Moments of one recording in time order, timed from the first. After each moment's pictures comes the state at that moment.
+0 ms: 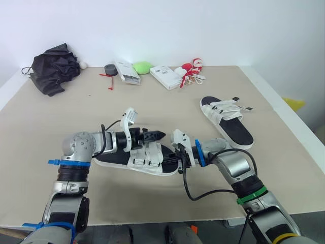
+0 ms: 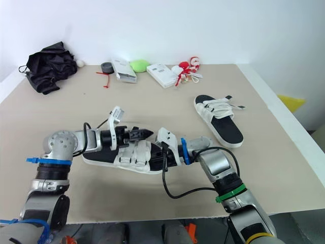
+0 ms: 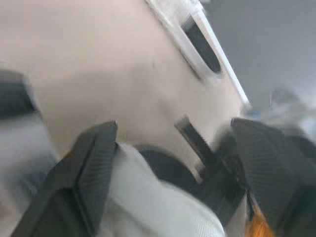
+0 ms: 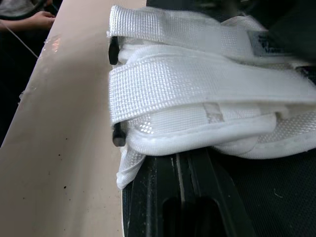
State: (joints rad) left arm -0.71 0.30 0.16 0.24 -0.90 1.24 -0.35; right arm -0.57 -0.42 0.35 0.08 0.24 0.54 1.20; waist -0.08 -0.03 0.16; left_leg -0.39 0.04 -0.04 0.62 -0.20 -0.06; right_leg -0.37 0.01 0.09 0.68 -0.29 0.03
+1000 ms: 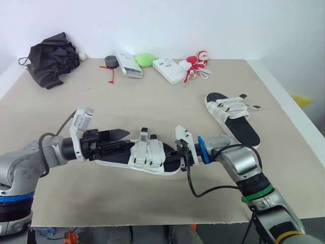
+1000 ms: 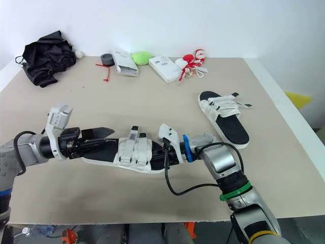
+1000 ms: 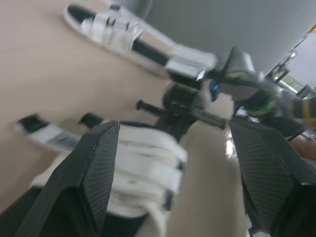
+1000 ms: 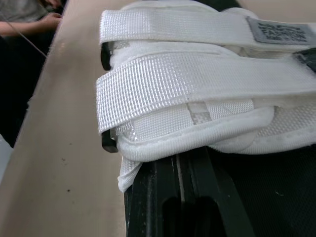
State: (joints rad) left arm -0.31 0.72 0.31 -0.34 -1.09 0.99 -0.96; right arm -0.59 -0.51 0.31 -0.08 0.31 0.73 1.16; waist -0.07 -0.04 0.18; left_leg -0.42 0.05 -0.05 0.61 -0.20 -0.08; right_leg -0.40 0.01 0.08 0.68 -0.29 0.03
